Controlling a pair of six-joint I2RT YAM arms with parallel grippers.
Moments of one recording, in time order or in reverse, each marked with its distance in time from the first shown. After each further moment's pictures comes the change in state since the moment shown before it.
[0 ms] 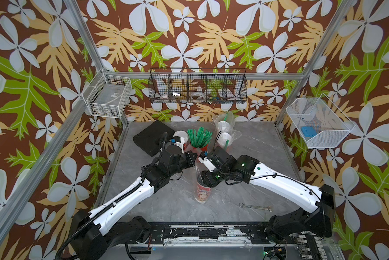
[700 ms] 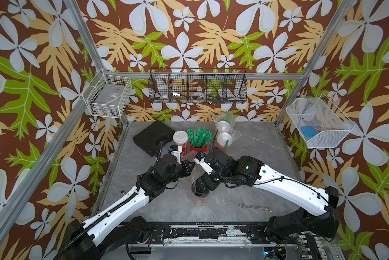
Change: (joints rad) left arm 0.000 -0.116 -0.154 0.010 0.059 -0.003; right arm 0.089 -0.007 0.162 -0.095 0.089 -0.010
